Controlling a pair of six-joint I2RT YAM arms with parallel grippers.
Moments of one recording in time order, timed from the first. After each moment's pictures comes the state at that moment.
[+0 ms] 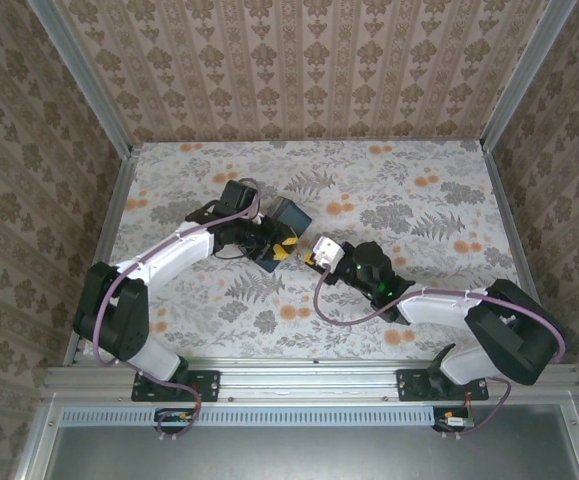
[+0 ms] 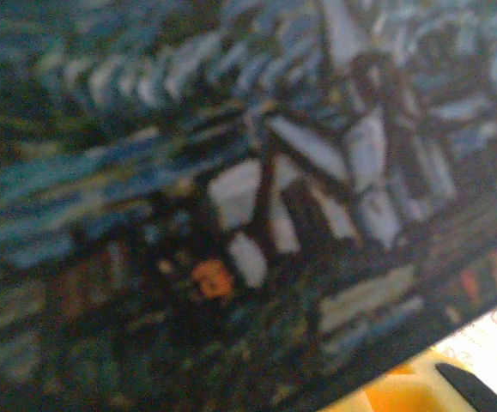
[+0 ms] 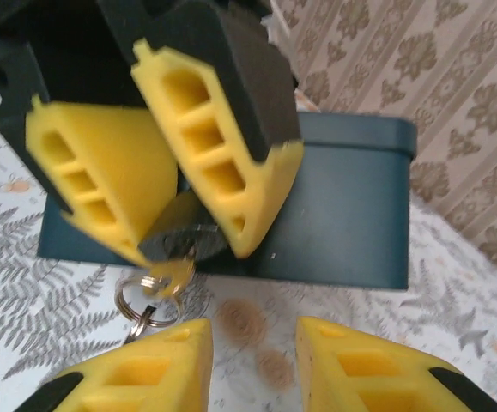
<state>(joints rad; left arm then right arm) -0.56 1.54 1.08 -0.46 0.67 -1.25 0.72 1.41 0.48 0.72 -0.04 -0.43</state>
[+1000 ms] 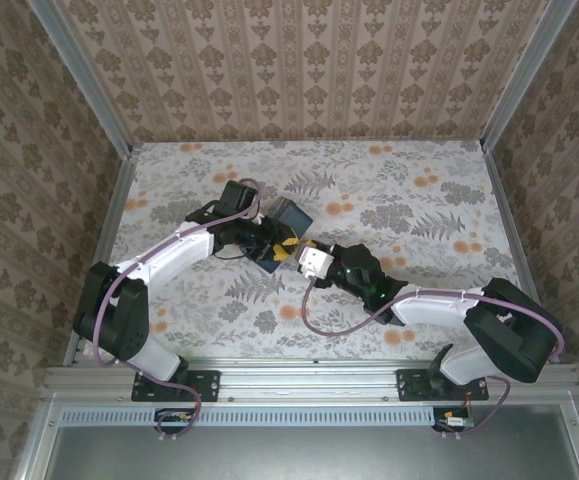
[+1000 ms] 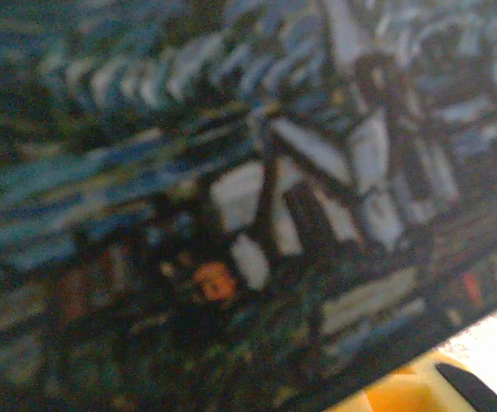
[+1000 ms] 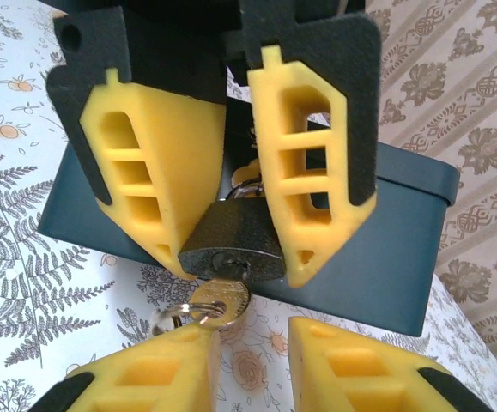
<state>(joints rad) -0.56 1.54 1.08 -0.46 0.68 -1.25 0.80 1.42 0.52 0.63 0.06 -0.63</state>
